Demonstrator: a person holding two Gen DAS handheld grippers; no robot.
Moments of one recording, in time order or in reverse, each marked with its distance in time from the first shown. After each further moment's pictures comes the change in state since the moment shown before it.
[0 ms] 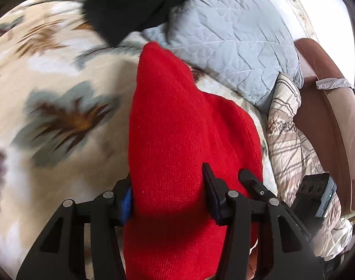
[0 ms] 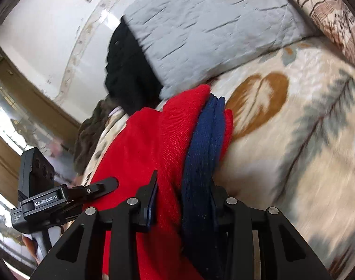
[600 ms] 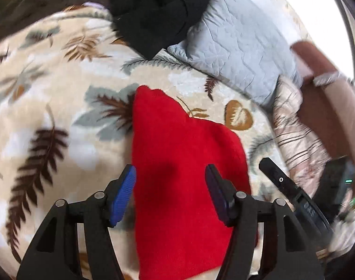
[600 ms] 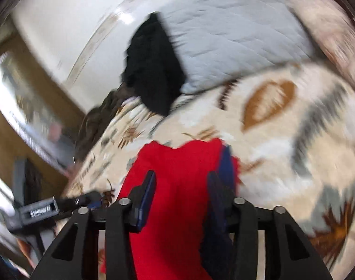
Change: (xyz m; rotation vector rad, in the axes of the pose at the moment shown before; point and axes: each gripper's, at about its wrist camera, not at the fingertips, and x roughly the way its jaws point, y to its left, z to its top) left arm -0.048 0.027 -0.036 0.082 -0.105 0.092; right arm -0.021 0.077 -0.043 -0.180 -0.054 -0.067
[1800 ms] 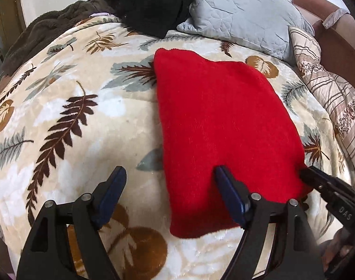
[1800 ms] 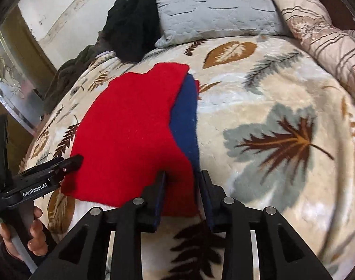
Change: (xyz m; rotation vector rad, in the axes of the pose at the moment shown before) left arm -0.009 -0.004 -0.097 0.190 -0.012 0.265; right arm -0.045 -0.002 -0.093 -0.042 0.177 -0.267
